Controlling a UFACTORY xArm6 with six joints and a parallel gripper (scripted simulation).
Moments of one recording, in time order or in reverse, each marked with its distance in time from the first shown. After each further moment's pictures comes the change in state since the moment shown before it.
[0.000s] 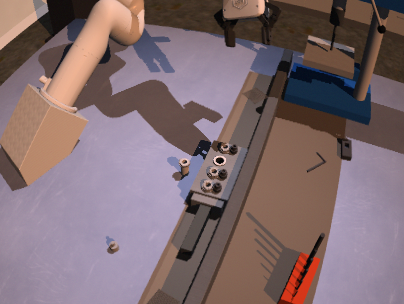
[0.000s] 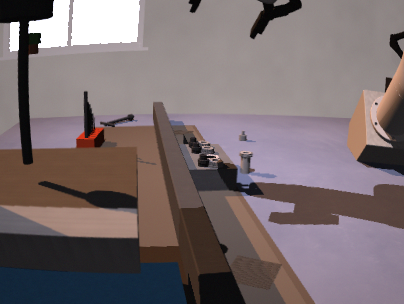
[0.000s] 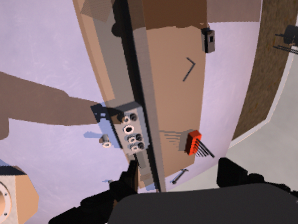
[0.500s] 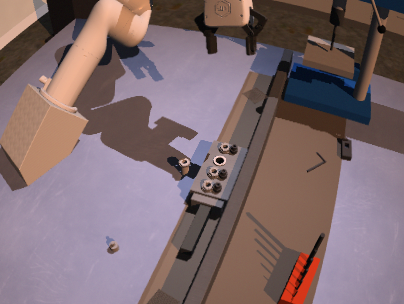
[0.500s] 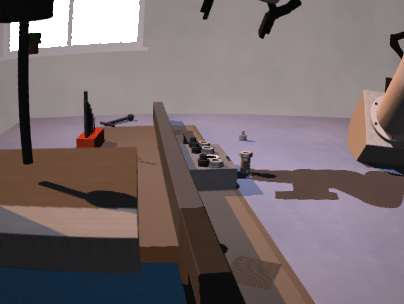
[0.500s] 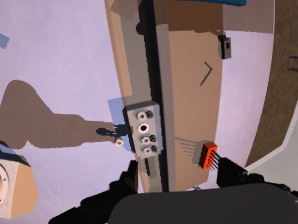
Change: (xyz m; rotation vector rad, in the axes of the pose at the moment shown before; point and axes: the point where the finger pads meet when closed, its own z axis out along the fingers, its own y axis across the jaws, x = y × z) arm -0.045 -0.018 0.022 0.088 0.165 -0.069
